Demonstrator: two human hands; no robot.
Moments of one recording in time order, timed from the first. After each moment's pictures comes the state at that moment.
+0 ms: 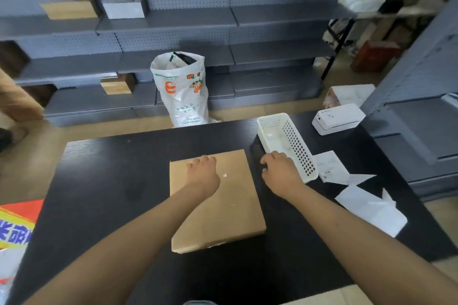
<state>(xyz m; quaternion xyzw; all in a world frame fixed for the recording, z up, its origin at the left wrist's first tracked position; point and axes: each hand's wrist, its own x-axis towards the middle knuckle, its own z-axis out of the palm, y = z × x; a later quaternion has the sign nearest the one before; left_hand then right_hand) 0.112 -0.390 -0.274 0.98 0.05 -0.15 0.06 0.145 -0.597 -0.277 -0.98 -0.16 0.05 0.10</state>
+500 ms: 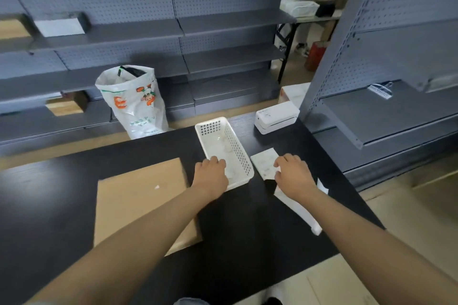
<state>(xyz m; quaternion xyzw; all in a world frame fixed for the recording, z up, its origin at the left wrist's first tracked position) 0.144 -0.585 -0.264 0.99 -0.08 -0.13 0.05 0.141 -0.807 -0.266 -1.00 -0.05 0.04 0.04</state>
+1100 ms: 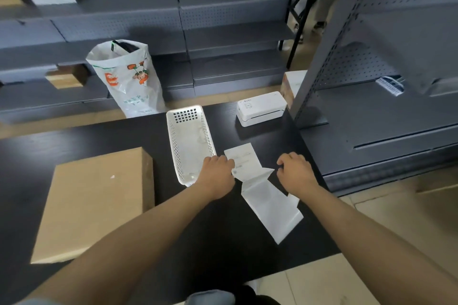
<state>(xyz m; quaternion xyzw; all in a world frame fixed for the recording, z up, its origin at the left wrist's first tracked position) 0.172 -0.715 -0.290 0.98 -0.10 -0.16 0.05 0.197 -0.932 -0.302 -0.99 -0.04 0.11 0.08</state>
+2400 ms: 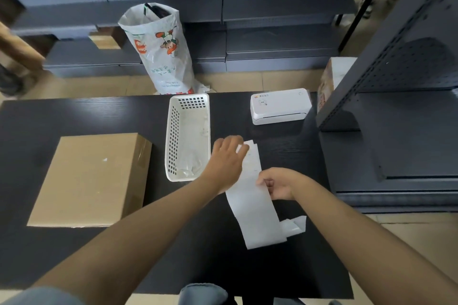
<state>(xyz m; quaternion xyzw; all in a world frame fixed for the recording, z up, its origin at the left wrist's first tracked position) 0.236 -0.763 -0.326 1.00 -0.07 -0.05 0.00 0.286 -0.931 -0.343 -0.54 0.23 0.60 0.54</state>
